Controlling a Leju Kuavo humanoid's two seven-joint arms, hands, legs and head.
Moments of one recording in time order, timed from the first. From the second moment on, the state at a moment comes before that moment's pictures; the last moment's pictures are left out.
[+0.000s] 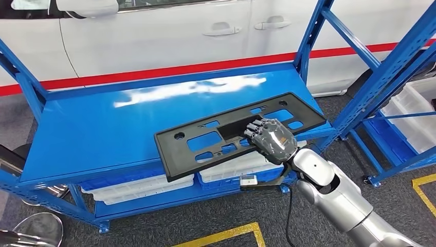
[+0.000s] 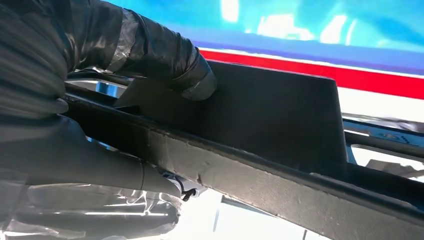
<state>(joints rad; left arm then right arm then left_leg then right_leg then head) -0.02 -0.15 0.72 -0.18 -0.71 -0.17 -0.20 -0.23 -0.43 0.38 -1.69 1.16 -0.26 -0.14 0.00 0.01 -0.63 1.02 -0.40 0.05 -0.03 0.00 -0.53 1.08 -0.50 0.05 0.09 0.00</state>
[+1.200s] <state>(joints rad) -0.02 -0.02 0.83 -0.18 -0.67 -0.25 -0.18 -0.62 -0.02 0.75 -1.44 1.16 -0.19 -0.04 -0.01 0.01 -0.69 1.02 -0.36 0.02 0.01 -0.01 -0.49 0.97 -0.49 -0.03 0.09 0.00</state>
